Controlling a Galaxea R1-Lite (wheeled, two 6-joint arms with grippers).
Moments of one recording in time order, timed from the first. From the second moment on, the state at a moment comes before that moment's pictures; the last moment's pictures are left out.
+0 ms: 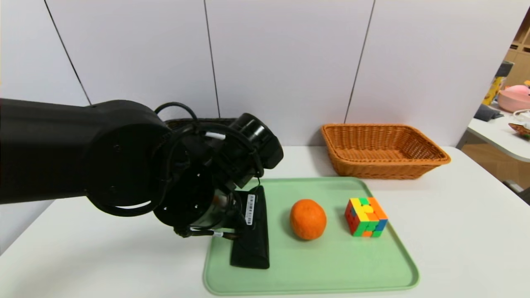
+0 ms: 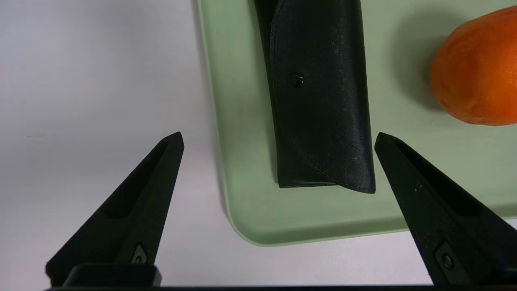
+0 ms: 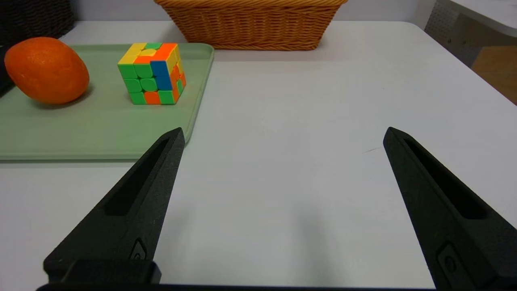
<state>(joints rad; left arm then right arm) -0.87 1.81 -1.44 0.66 0.41 -0.68 0.00 0.00 0.00 0.00 0.00 -0.01</state>
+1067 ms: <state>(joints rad) -0.89 1.97 -1.54 0.66 0.33 -0.71 0.00 0.00 0.00 0.00 0.00 -0.01</state>
